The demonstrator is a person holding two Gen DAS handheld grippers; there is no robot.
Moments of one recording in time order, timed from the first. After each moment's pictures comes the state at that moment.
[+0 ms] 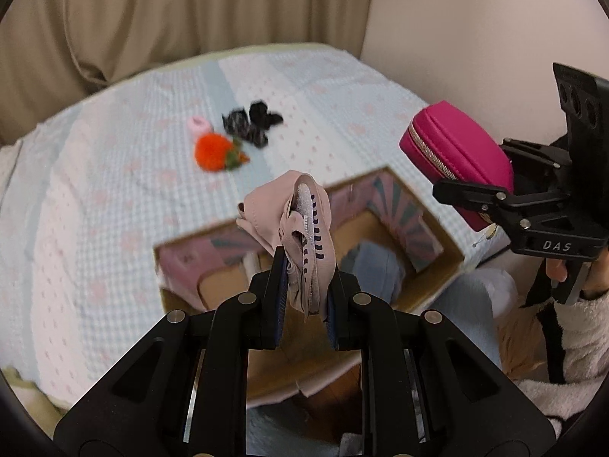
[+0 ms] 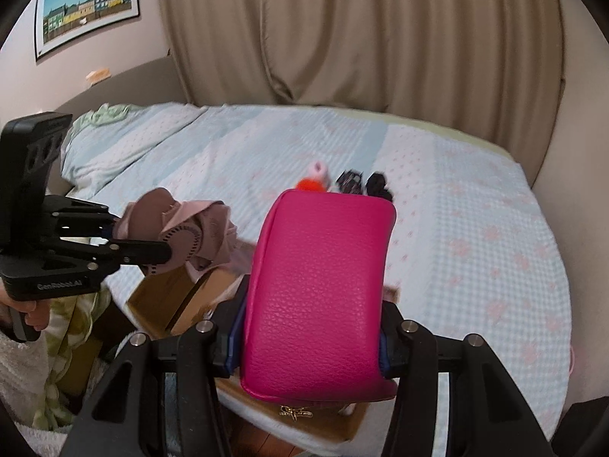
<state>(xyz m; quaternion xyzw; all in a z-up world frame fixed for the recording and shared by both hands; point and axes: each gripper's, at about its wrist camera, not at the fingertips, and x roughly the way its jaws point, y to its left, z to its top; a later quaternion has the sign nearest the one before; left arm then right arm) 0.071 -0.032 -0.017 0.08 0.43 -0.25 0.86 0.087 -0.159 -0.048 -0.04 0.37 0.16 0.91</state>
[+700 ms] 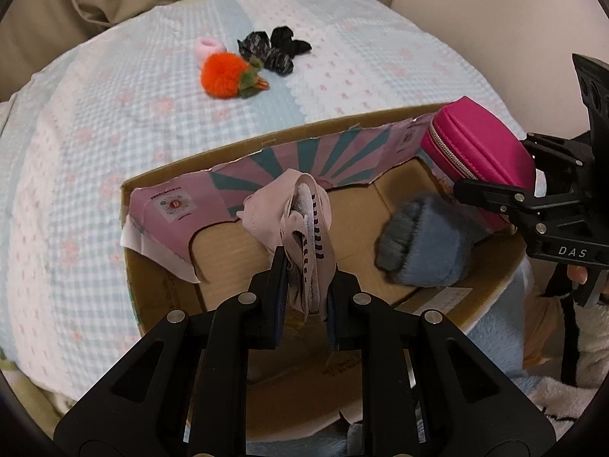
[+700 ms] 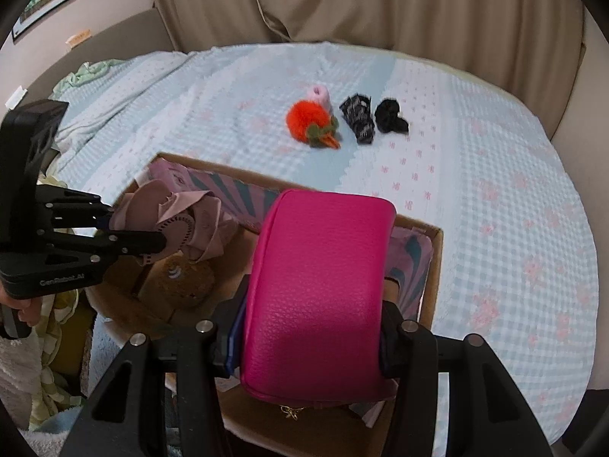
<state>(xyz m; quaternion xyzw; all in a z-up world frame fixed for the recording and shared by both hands) 0.106 -0.023 -0.120 0.07 0.52 -0.22 0.82 0.128 -0.150 -0.132 -0.05 0.46 0.15 0.87</state>
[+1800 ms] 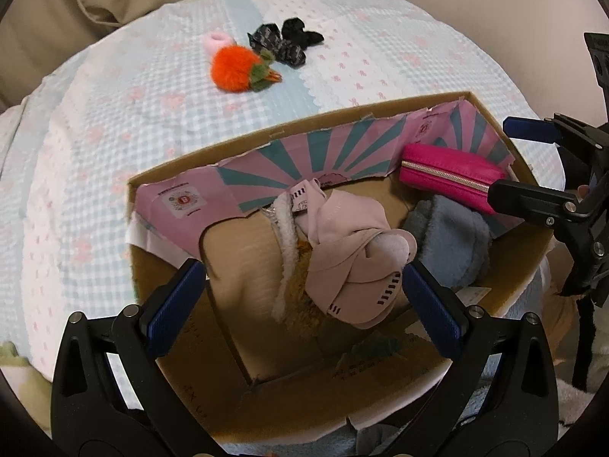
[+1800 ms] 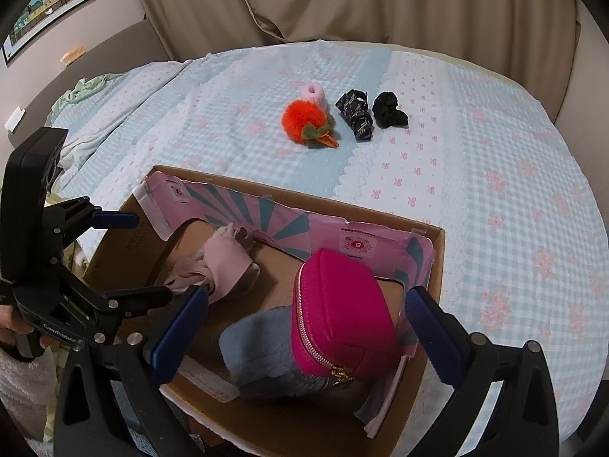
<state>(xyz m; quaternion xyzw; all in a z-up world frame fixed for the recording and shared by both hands) 0.112 -0.032 -0.129 0.10 0.53 -0.19 0.82 0.133 -0.157 -0.128 -0.01 0.46 0.16 0.87</state>
